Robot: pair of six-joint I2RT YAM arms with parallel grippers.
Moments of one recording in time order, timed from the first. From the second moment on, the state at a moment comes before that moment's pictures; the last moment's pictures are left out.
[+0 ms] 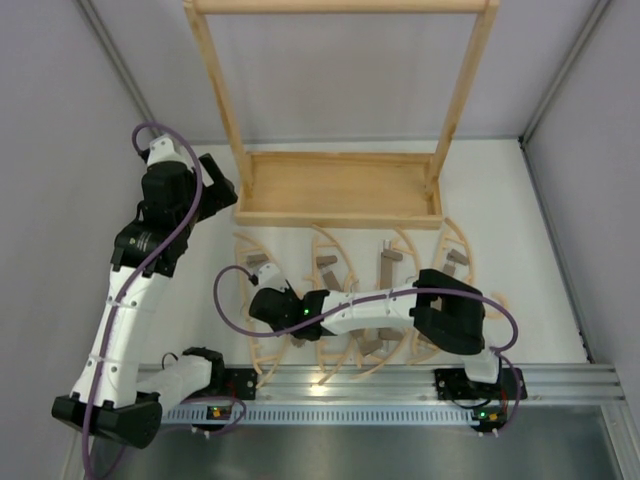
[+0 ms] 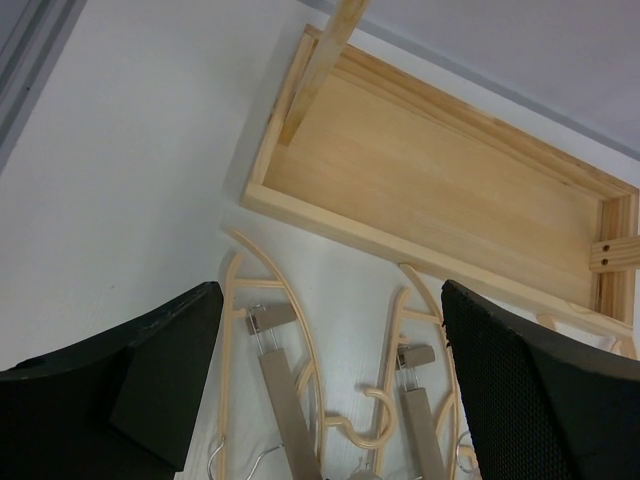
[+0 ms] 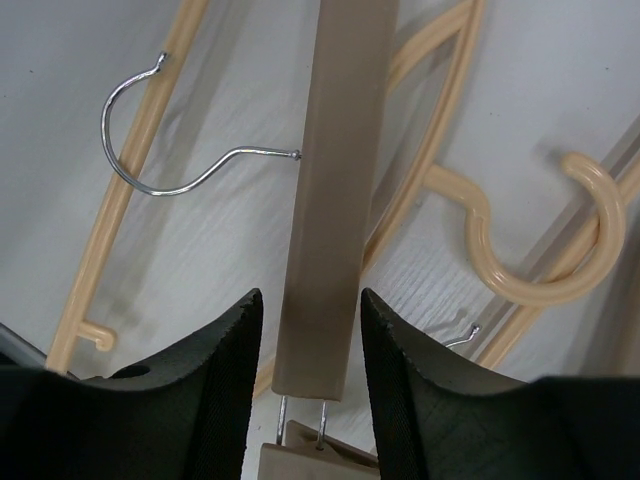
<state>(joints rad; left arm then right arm) -0.20 1.03 1.33 -0.74 -0.25 -0.50 1.37 1.99 1.39 -0.33 0.46 0.53</state>
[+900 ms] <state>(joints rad) -0.20 1.04 1.33 -0.74 -0.23 -0.50 1.38 2.01 1.39 -0.34 0.45 0.56</state>
